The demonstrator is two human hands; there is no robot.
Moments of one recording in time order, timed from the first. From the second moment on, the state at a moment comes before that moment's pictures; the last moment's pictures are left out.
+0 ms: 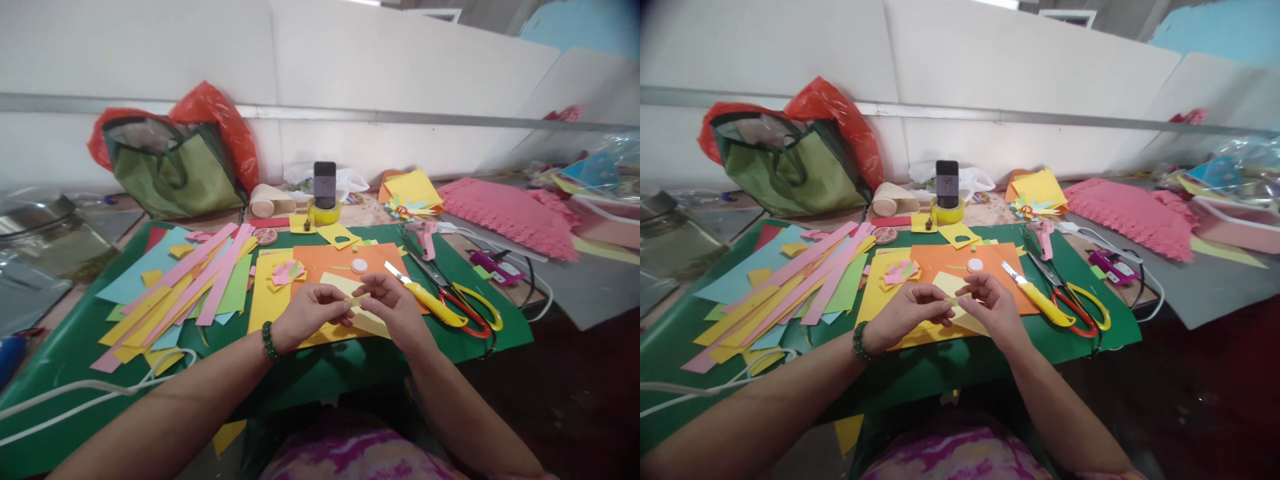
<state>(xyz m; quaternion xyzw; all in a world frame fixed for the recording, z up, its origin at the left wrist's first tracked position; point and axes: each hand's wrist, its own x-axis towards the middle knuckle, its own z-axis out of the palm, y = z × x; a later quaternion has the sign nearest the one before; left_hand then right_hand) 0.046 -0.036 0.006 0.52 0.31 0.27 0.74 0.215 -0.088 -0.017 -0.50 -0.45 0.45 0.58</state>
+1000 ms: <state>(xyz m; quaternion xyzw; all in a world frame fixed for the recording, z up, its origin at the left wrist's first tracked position) 0.046 -0.037 0.003 0.65 0.33 0.22 0.64 0.205 -0.096 -0.010 -0.56 -0.51 0.35 0.55</state>
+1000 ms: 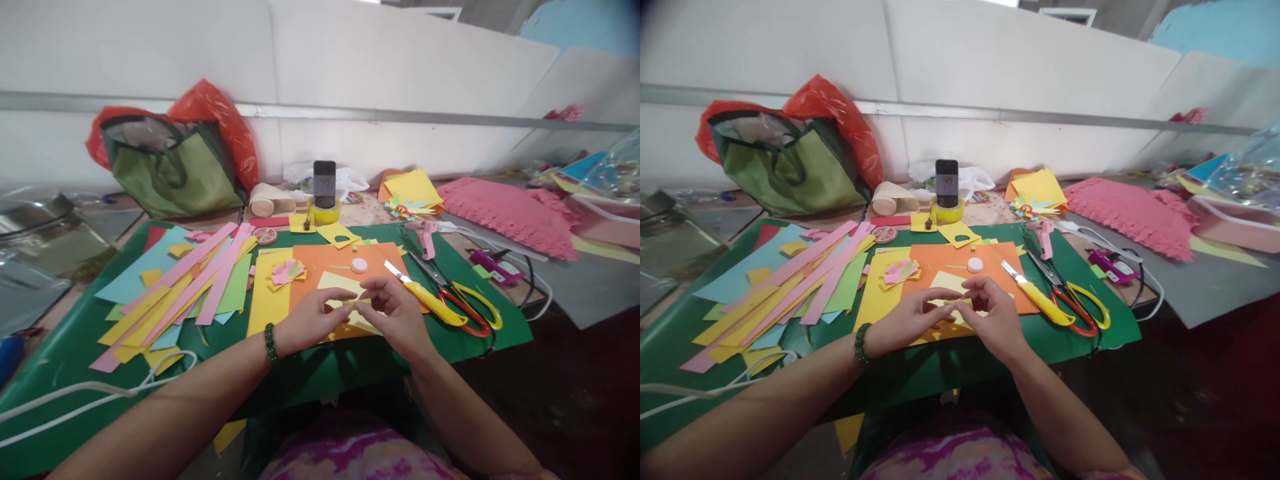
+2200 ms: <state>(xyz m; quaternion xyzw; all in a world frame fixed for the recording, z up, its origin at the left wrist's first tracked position) 0.044 -0.044 -0.001 0.79 0.30 0.33 0.42 0.213 -0.088 -0.013 -0.49 -0.33 0.55 0.59</state>
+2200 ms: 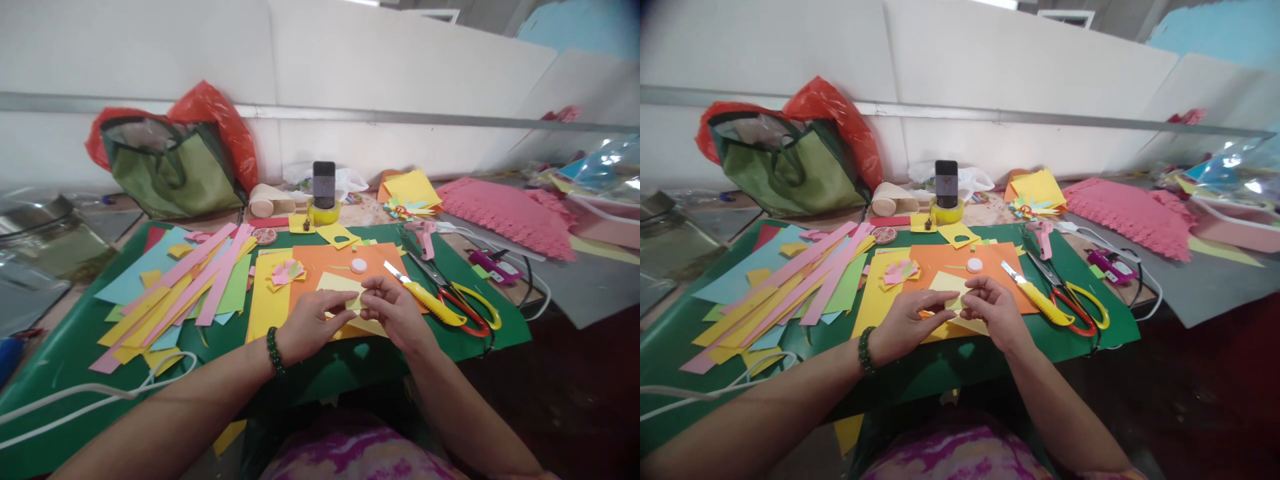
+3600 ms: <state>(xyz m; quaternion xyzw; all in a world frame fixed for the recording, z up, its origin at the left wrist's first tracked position) 0.049 -0.037 0.013 0.33 0.35 0.22 0.85 0.203 -0.093 -0.004 -0.53 -0.67 0.18 0.49</state>
